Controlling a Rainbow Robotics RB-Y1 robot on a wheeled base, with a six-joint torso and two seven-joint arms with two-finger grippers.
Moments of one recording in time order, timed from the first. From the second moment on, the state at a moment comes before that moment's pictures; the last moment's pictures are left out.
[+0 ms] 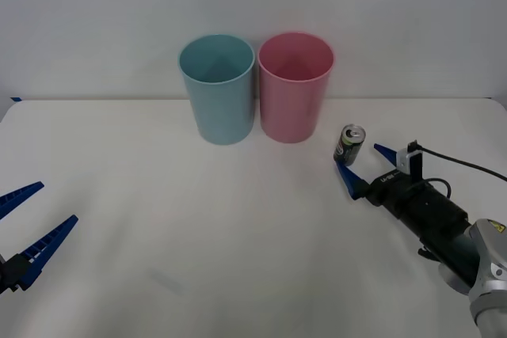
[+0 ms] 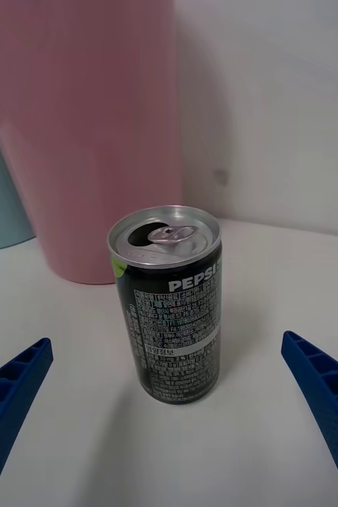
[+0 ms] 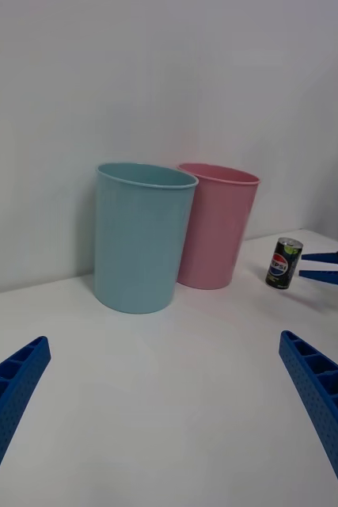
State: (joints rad) right arm -0.26 -0.19 -0.34 -1.02 1.32 -0.80 0.31; left arm 0.35 0.40 0.52 -1.66 -0.96 -1.22 0.00
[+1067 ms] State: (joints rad) right arm -0.42 -0.18 -0.30 -0.83 1.30 -0.69 0.37; left arm 0.35 0.40 0.52 -1.66 -0.96 -1.22 0.00
